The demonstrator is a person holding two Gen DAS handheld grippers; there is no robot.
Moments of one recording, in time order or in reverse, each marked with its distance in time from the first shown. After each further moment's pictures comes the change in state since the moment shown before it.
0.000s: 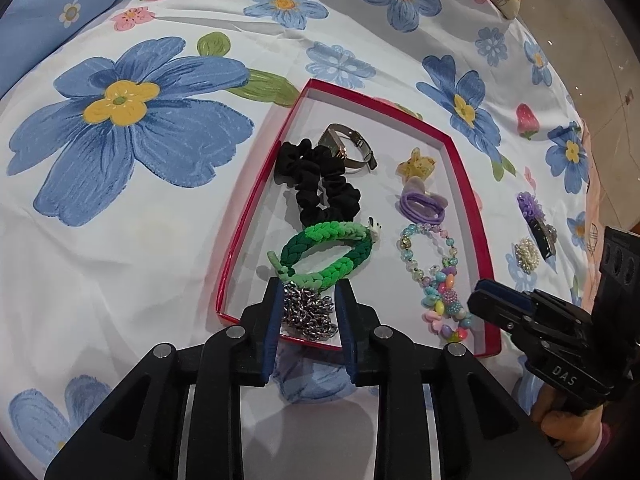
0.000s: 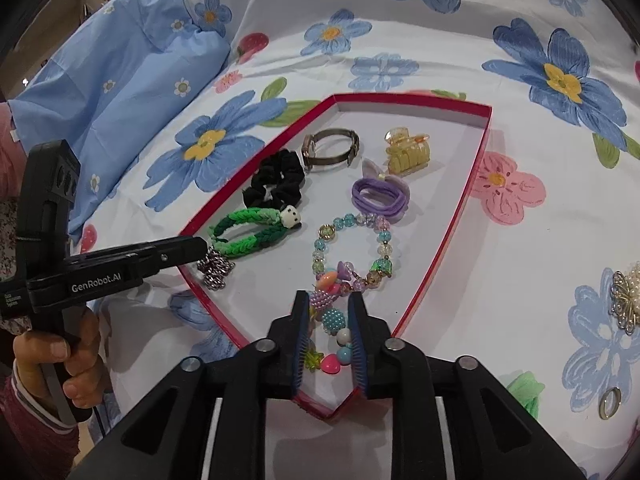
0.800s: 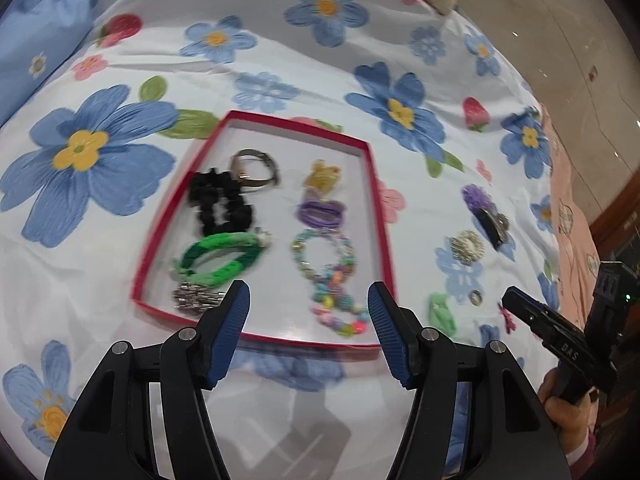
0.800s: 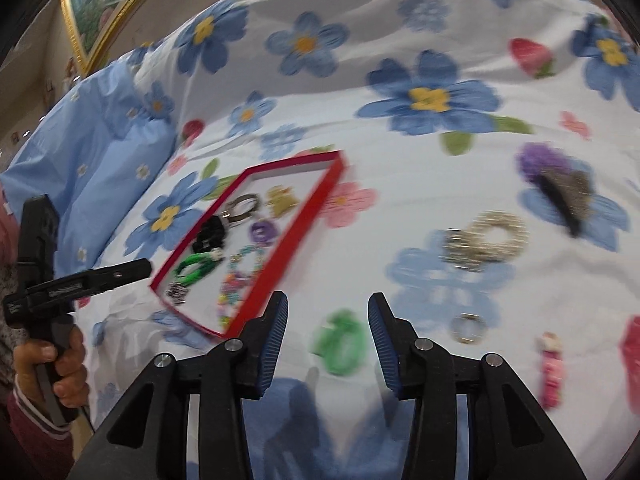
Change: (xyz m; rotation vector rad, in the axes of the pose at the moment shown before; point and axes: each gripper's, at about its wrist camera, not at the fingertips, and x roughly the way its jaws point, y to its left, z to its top) left arm -0.041 -0.082 -0.009 0.106 -0.056 -0.075; right arm -0.122 -0.088 -0.057 0.216 -0.208 -0.137
